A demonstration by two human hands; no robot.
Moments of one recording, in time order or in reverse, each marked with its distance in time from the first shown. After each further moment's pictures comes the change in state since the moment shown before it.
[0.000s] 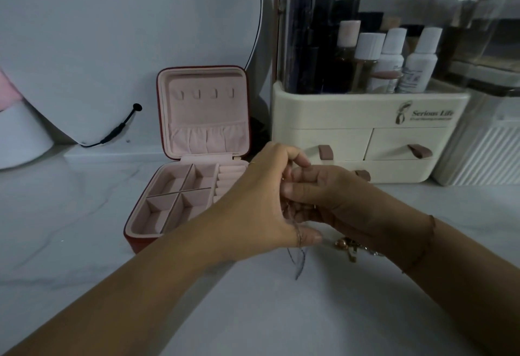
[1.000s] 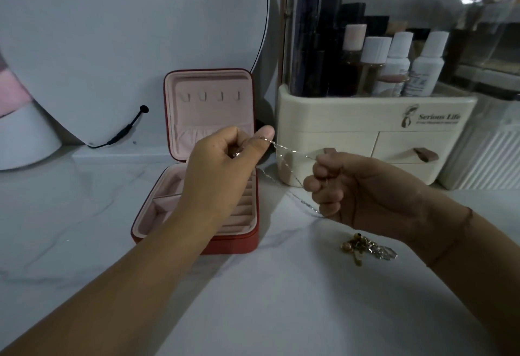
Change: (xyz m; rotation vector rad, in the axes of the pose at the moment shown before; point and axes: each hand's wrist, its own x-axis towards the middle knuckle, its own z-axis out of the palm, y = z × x) left_hand 0.009 -0.008 -0.021 -0.163 0.625 -0.149; right_hand -0.005 -0.015 -0.020 0.522 -0.049 0.128
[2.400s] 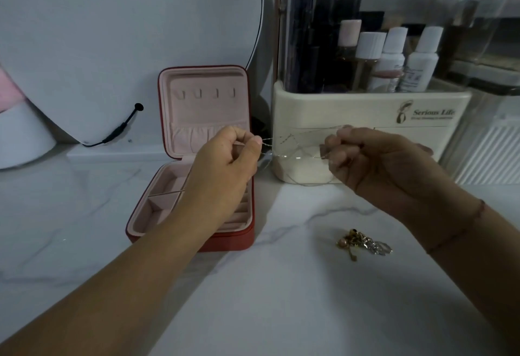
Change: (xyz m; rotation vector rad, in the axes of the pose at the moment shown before) left_hand 0.001 -0.009 0.004 0.098 -0.112 -0.035; right_hand -0.002 -0.014 -0.004 0.179 0.175 -0.342
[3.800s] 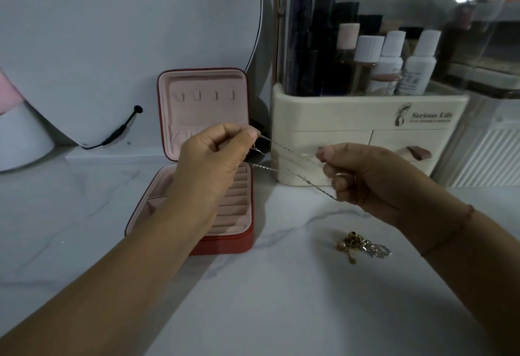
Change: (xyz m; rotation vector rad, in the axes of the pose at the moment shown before) left_hand 0.005 0.004 -0.006 -0.389 0.068 -0.147; right_hand -0.004 0.007 -0.001 -0.484 0.129 0.087
